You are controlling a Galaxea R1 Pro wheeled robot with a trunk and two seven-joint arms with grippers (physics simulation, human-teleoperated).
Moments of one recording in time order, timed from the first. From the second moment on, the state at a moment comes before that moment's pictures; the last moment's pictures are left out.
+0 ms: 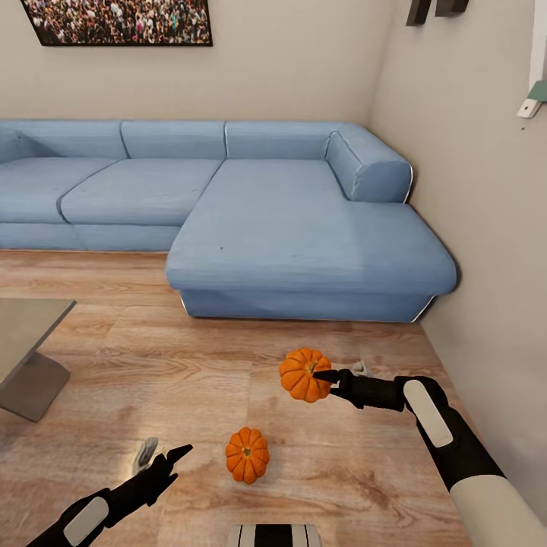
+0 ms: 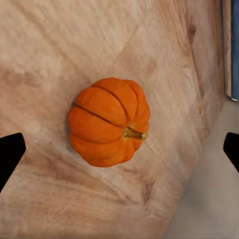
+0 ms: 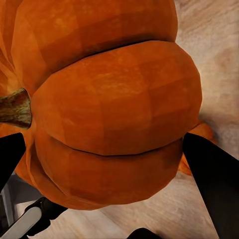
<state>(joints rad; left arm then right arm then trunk) -0.48 0.25 -0.26 -0.35 1.15 0.41 -0.61 -0.60 -0.14 0.04 -1.06 -0.88 1.05 0.27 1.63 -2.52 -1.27</state>
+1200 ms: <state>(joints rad) -0.48 0.25 -0.25 -0.35 1.15 0.39 -0.61 -0.60 -0.14 0.04 -1.07 -0.88 1.05 0.27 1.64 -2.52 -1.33</state>
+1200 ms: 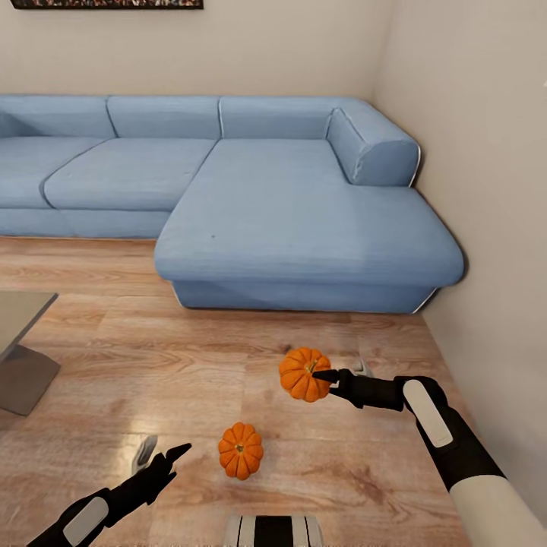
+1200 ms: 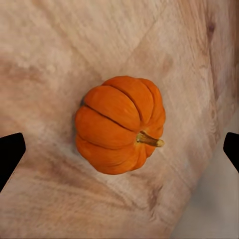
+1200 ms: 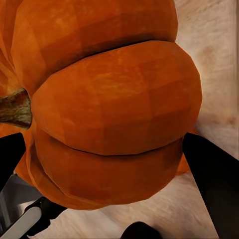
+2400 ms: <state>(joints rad) -0.48 0.25 -0.27 -0.36 1.15 0.39 -0.65 -0.44 -0.15 0.04 -1.47 -1.07 1.04 0.27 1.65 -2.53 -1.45</state>
